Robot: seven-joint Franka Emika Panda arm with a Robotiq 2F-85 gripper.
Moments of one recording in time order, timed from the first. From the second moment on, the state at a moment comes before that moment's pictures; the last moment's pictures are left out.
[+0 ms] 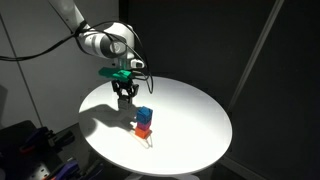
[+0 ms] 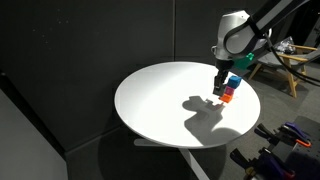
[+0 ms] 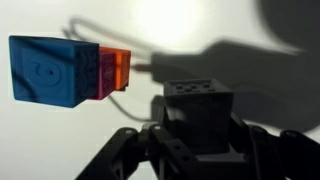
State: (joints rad) arm -0.02 0.19 -0.05 -2.34 -0.13 2.49 -0.20
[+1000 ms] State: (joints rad) arm -0.06 -0.01 -0.07 -2.36 -0.13 2.34 -0.17
